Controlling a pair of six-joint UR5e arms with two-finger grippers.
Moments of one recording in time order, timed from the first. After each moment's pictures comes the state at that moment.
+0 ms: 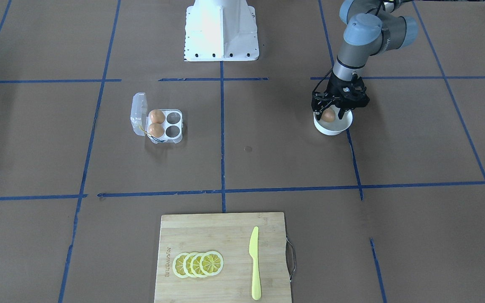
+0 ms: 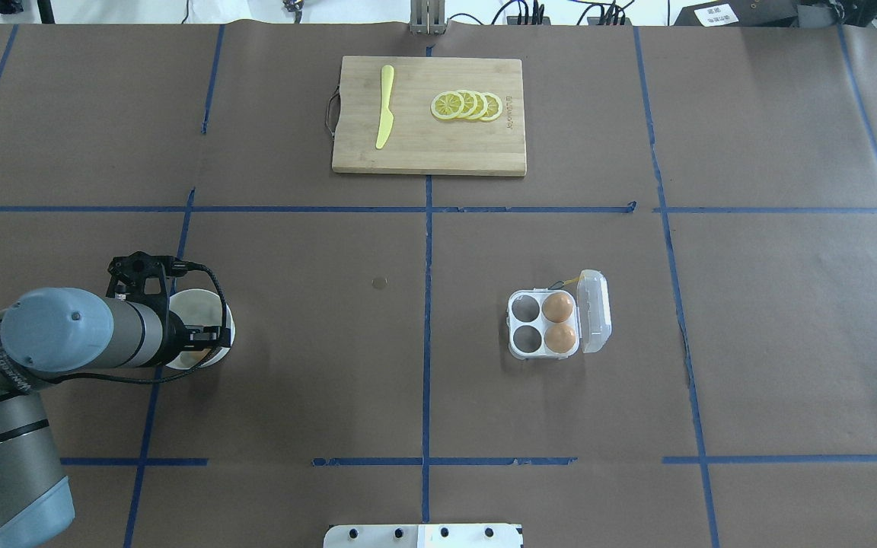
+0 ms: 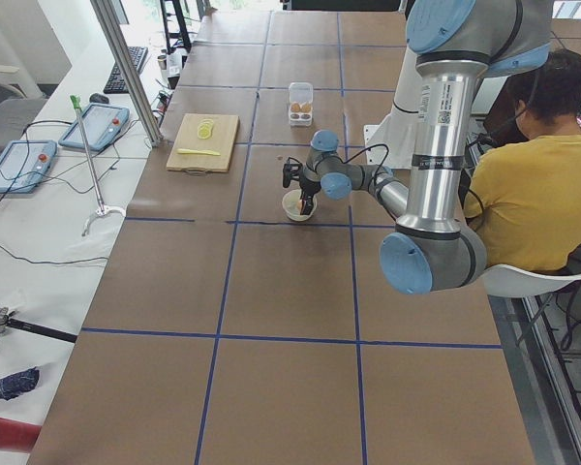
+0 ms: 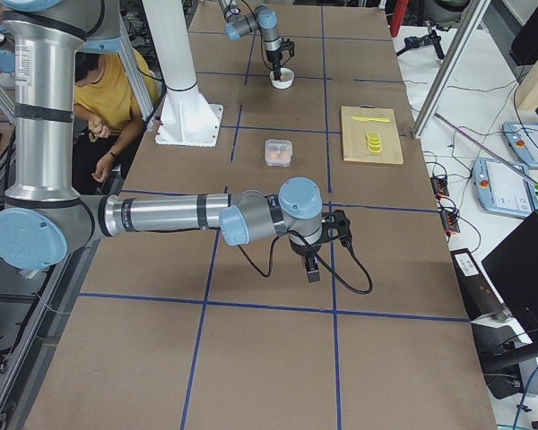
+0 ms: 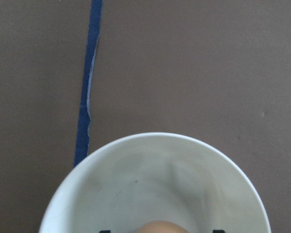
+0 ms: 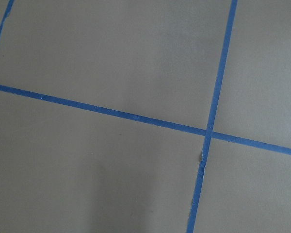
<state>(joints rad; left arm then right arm) -0.47 -1.66 -1.89 -1.97 -1.70 -1.27 1.50 -1.67 1.75 -1.35 2.38 0.06</state>
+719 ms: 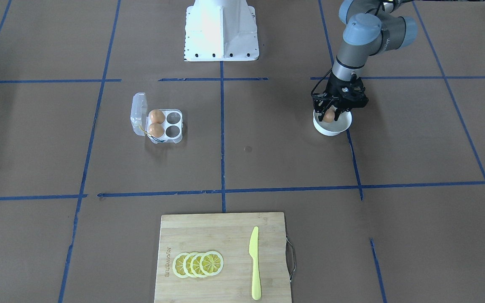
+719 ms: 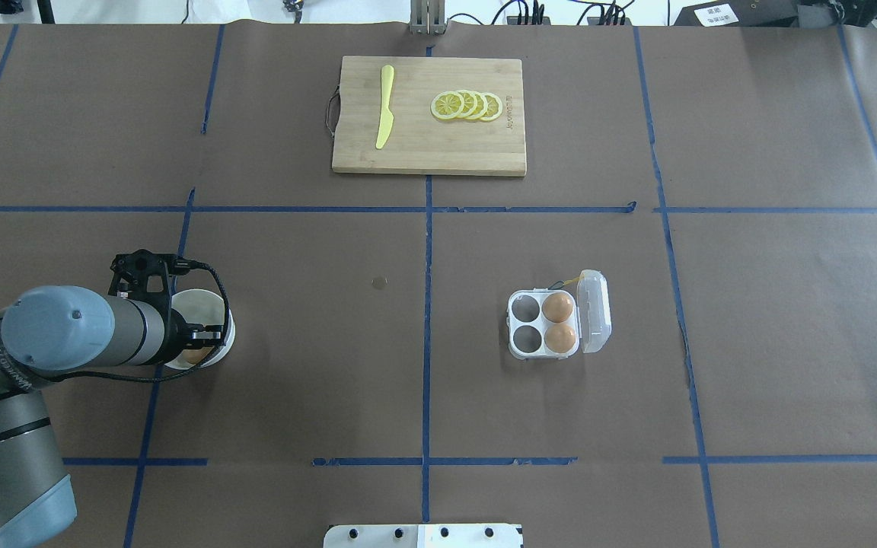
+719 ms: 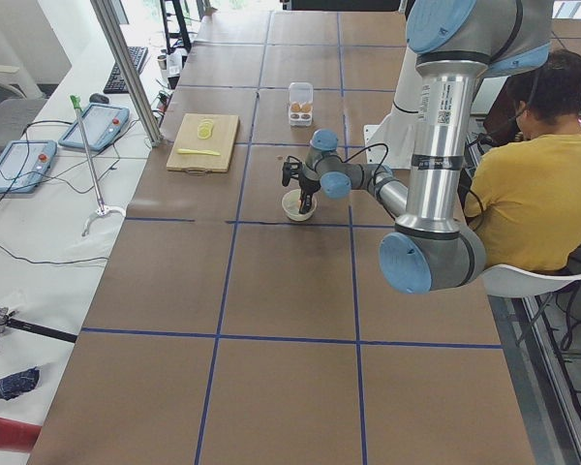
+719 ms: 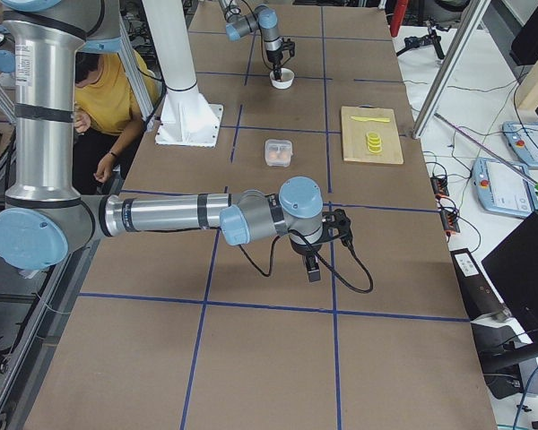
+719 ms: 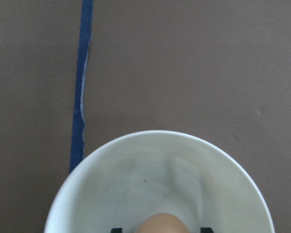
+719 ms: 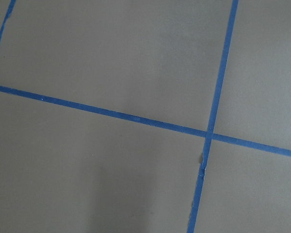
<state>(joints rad) -0.47 -1.67 -1.89 -1.97 -1.70 -1.25 1.50 -1.66 1.75 -1.35 2.38 0.06</state>
